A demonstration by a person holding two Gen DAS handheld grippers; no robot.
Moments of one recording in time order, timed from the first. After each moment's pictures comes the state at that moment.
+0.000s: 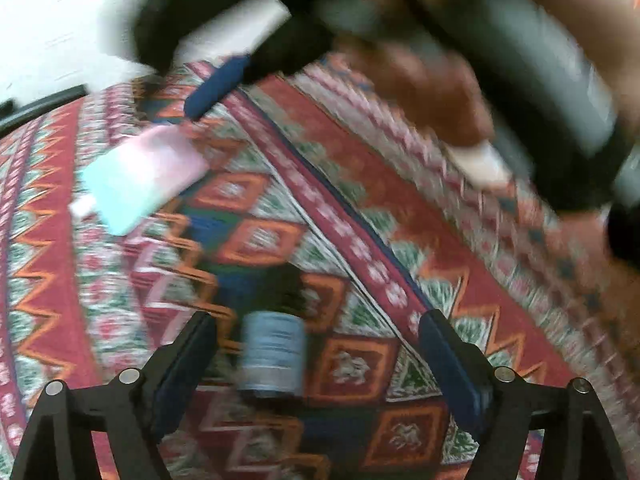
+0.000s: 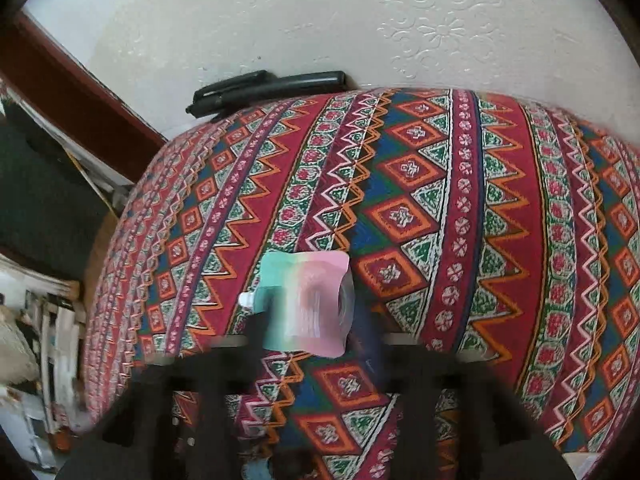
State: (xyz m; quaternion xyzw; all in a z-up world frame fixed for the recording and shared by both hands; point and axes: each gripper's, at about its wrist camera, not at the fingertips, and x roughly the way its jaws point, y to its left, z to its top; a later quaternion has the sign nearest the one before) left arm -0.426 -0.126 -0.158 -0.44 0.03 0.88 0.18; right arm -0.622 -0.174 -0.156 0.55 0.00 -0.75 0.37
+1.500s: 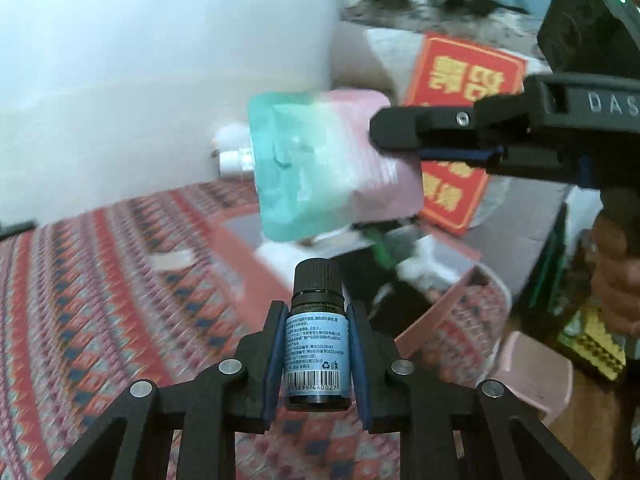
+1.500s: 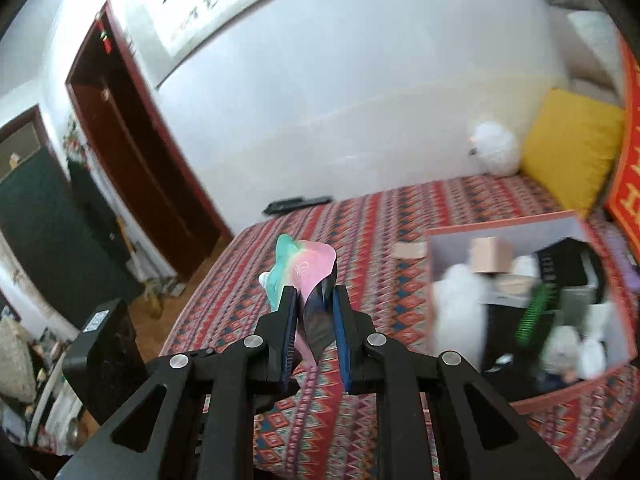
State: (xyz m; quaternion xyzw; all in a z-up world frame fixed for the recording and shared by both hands) left arm -0.101 0.081 0.078 -0.27 0.00 0.93 0.27; right arm -0.124 0.262 0.131 0.31 -0.11 -0.89 0.31
